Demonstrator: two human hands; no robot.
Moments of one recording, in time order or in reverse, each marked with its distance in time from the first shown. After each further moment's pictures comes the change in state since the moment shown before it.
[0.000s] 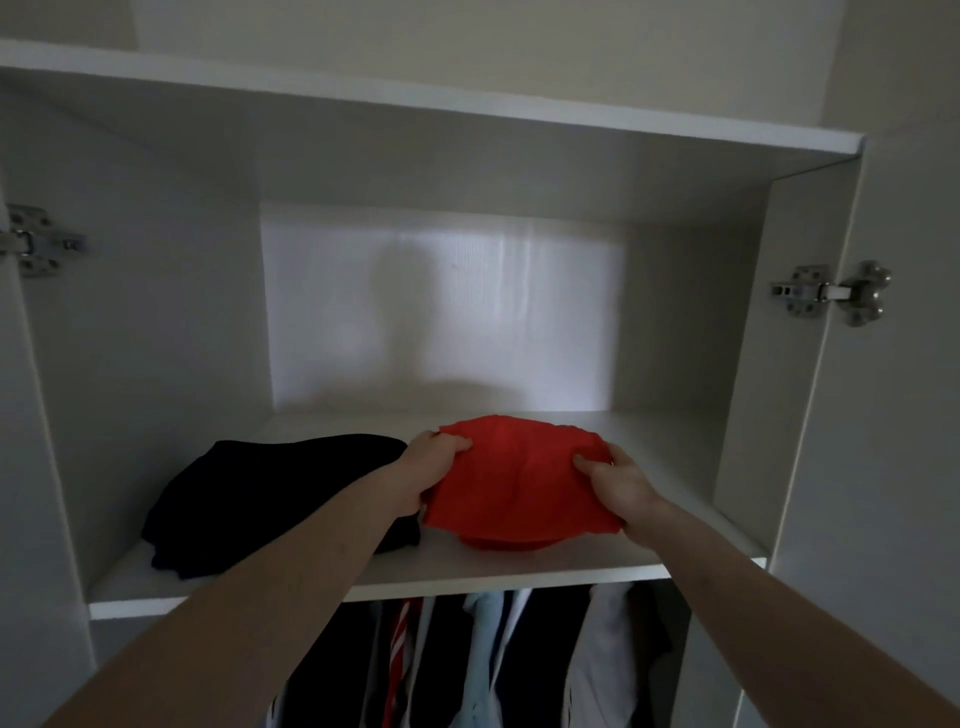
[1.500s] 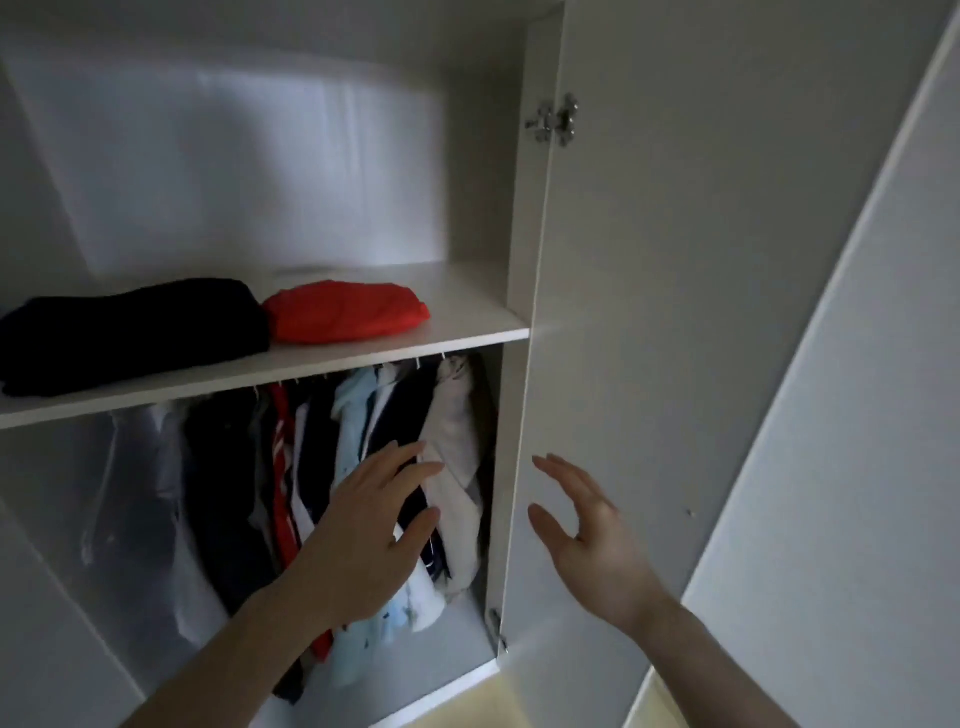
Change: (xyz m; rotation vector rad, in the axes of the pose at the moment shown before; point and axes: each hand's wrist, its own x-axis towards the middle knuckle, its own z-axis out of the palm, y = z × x) left_hand -0.312 -0.158 0.096 0.763 -0.211 0.784; right_hand -0.380 0.120 -0.116 -0.540 0.130 -0.236
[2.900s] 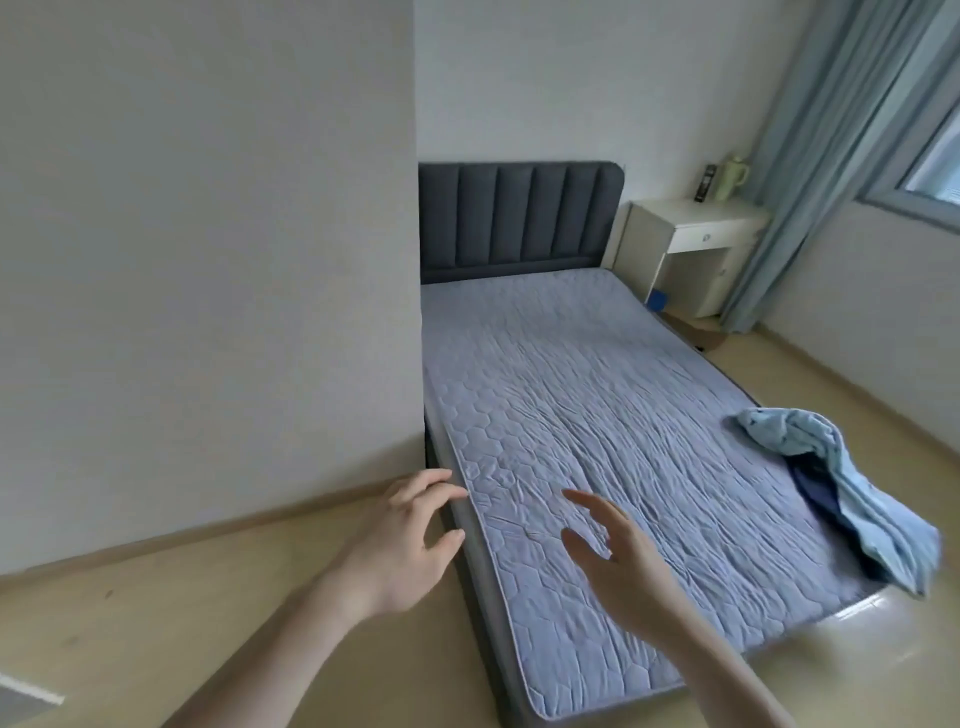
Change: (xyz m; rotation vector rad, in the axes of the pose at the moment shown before) left_hand -0.612 0.650 0.184 -0.385 -1.057 1.025; right_hand -1.064 -0.144 -0.175 -0.186 0.962 1.242
